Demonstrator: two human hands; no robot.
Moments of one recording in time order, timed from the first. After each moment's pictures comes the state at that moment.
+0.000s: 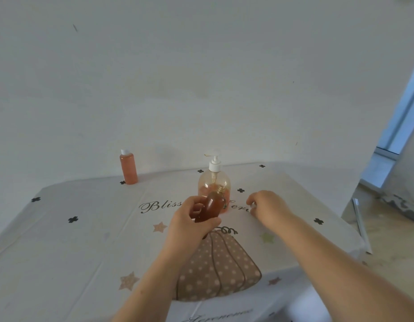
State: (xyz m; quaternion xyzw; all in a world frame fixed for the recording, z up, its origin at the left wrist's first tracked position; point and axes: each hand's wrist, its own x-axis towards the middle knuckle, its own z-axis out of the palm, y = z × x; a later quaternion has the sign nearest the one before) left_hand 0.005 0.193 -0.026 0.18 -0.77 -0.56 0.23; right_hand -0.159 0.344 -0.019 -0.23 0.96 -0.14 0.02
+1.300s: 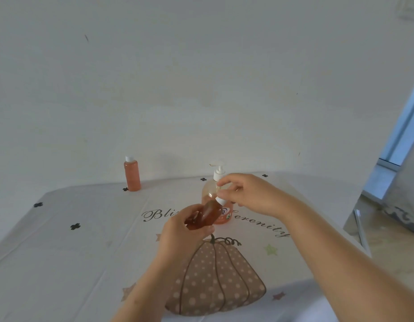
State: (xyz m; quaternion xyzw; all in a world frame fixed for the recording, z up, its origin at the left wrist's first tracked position) left_hand 0.007 0.172 -0.024 0.18 -0.82 -0.50 0.23; right_hand -0.111 0.316 0.068 -0.38 0.86 -0.32 0.12
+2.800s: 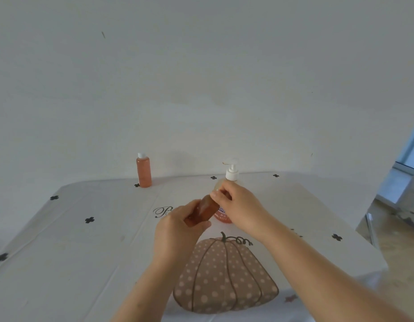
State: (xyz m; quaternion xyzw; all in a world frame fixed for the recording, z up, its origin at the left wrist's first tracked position) left_hand 0.026 0.162 -0.017 0.20 -0.84 -0.40 0.31; right_hand -0.084 0.276 0.030 -0.36 0.85 -0.39 0.06
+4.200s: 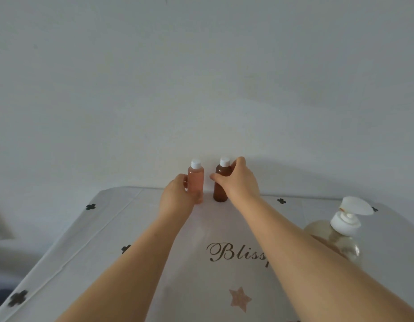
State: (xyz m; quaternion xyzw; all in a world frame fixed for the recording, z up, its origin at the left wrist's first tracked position) left_hand -0.075 -0.070 -0.030 0.37 -0.80 -0.38 0.29; right_hand -0.178 0.028 0.010 -0.27 0.87 -0.41 0.03
